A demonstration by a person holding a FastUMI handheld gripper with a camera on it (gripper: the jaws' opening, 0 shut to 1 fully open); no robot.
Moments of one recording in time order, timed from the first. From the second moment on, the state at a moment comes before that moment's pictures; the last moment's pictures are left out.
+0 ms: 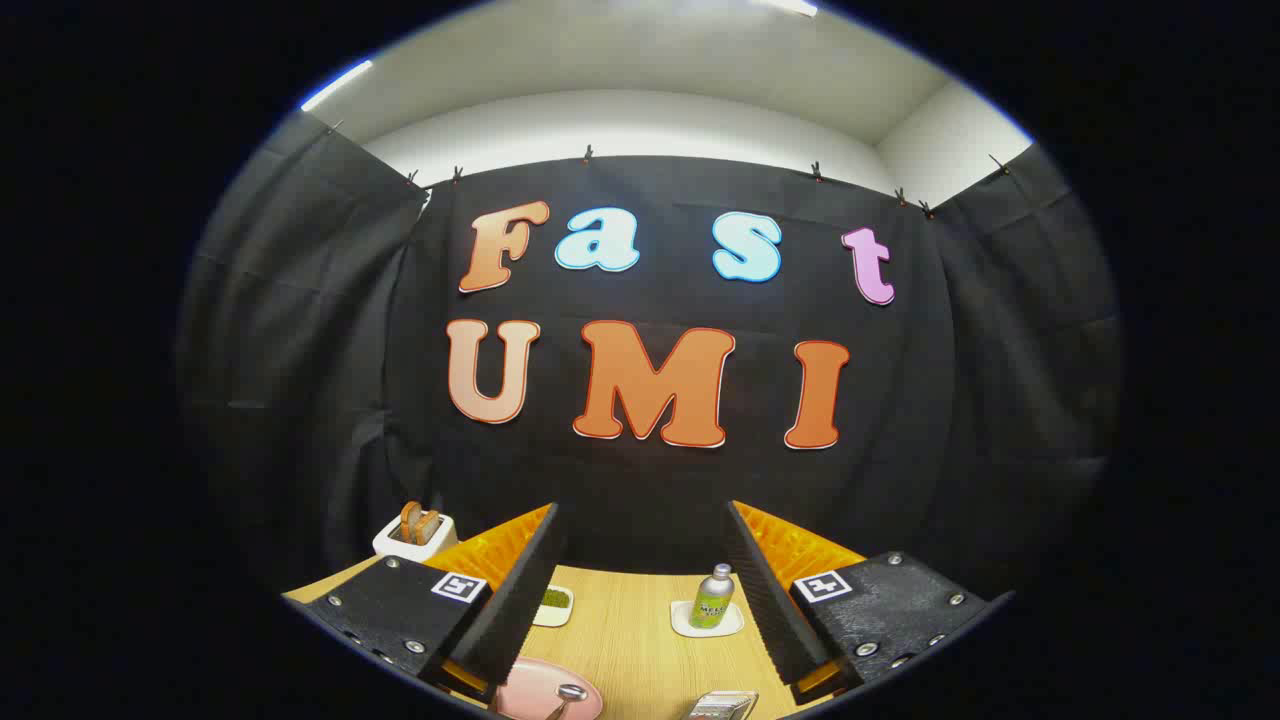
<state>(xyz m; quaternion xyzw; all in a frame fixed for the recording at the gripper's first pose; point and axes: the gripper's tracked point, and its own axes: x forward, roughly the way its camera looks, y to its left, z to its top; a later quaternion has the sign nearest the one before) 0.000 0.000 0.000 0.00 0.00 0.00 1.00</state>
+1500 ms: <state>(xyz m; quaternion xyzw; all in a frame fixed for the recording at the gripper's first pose) 0.003 0.028 -0.023 0.01 0.01 0.06 1.00</state>
